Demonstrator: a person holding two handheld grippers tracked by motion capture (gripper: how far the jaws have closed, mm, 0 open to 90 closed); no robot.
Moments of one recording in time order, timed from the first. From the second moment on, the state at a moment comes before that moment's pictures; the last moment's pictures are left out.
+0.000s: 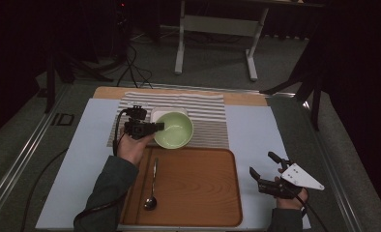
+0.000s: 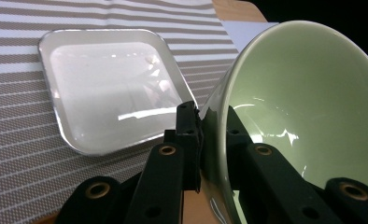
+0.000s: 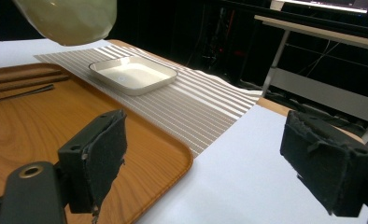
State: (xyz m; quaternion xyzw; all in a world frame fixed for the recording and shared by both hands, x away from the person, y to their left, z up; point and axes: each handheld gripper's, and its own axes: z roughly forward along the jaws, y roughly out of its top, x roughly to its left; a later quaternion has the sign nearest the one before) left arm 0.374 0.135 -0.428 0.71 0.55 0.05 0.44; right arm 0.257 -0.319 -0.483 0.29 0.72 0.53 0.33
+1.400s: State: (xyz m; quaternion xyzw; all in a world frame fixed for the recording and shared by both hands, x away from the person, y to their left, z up) left arm 0.303 0.121 -0.486 0.76 0.53 0.02 0.38; right arm 0.258 -0.318 -0.484 0.29 0.73 0.53 0.32
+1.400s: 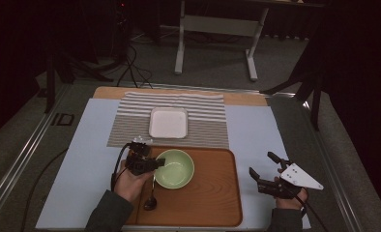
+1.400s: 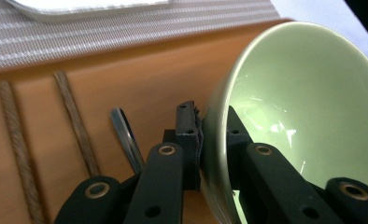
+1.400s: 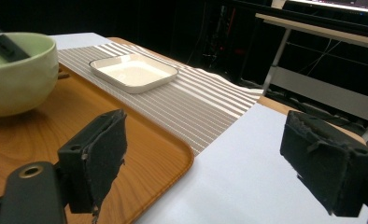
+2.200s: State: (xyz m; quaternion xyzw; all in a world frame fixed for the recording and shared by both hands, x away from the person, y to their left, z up) left arm 0.291 0.118 -0.501 0.77 0.53 0.01 0.36; right arm 0.259 -0.317 -0.484 0.29 0.73 0.53 0.32
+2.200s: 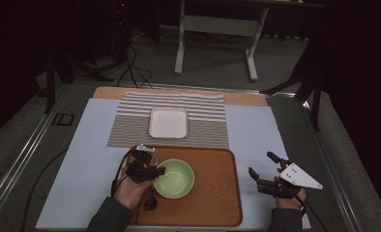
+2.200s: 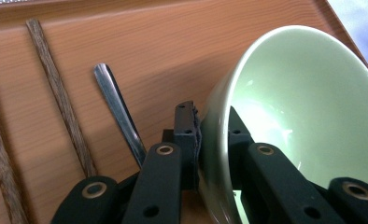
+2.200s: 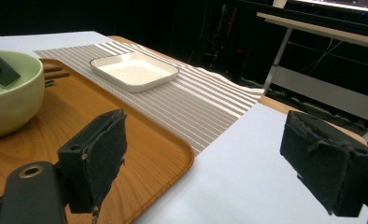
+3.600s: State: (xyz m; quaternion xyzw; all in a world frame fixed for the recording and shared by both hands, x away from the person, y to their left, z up) left arm 0.290 0.157 -0.474 0.74 0.51 0.04 0.44; right arm 0.259 -0.319 -0.483 0.29 0.73 0.53 0.33
